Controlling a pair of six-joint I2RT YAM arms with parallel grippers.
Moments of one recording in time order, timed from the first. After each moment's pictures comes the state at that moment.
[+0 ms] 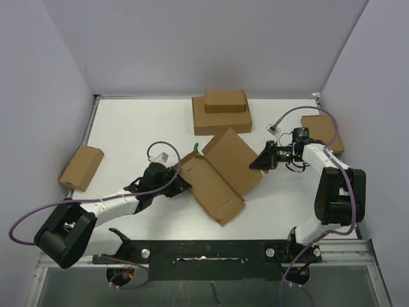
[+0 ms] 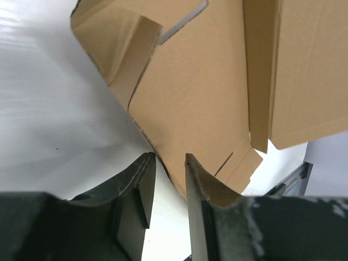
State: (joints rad) left arm -0.61 1.28 0.42 0.21 0.11 -1.03; right arm -0.06 1.58 0.97 -0.60 -1.23 -0.35
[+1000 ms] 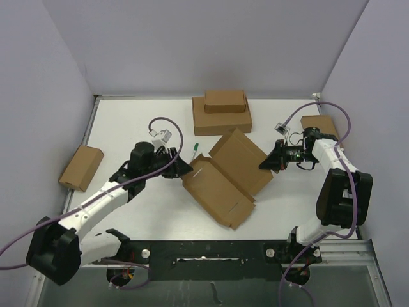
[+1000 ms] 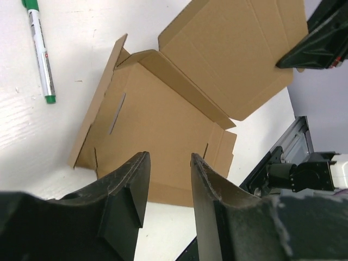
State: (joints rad) left arm -0.50 1.09 0.64 0.01 0.37 -0.64; right arm -0.16 1.59 1.09 -0.98 -1.18 -0.73
